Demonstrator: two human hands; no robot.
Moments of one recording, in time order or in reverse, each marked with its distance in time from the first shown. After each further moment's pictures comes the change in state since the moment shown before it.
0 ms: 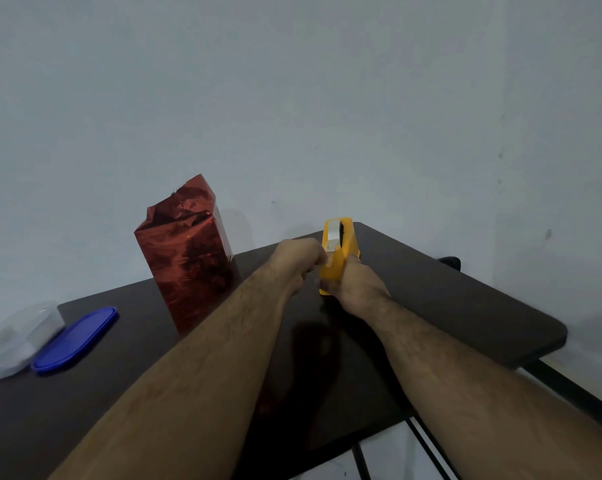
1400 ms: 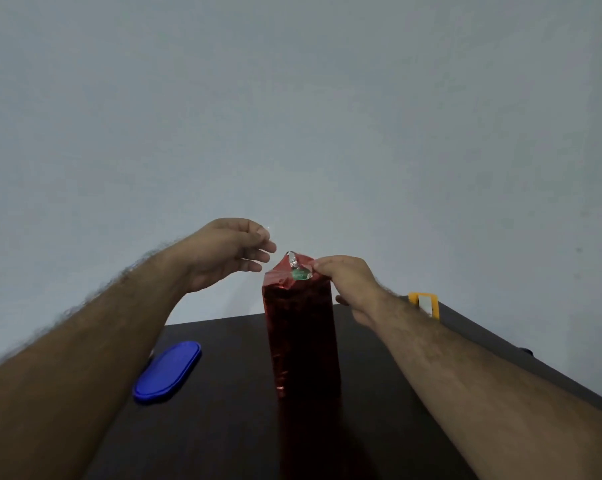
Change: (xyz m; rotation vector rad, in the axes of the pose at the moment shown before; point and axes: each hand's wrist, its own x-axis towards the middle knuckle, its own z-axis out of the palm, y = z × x) left_hand -0.066 0.019 -0.323 -0.199 -0.094 0.440; right_hand -0.012 -0.239 -0.006 0.812 -0.184 -0.168
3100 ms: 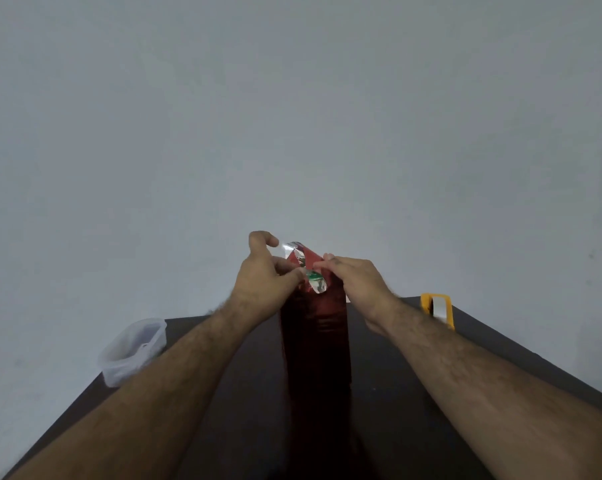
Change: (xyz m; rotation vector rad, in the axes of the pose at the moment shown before) left_hand -0.017 -0.061 0.048 0.305 0.355 0.252; right_hand -0.009 0.006 0.016 0.001 -0.124 -0.076
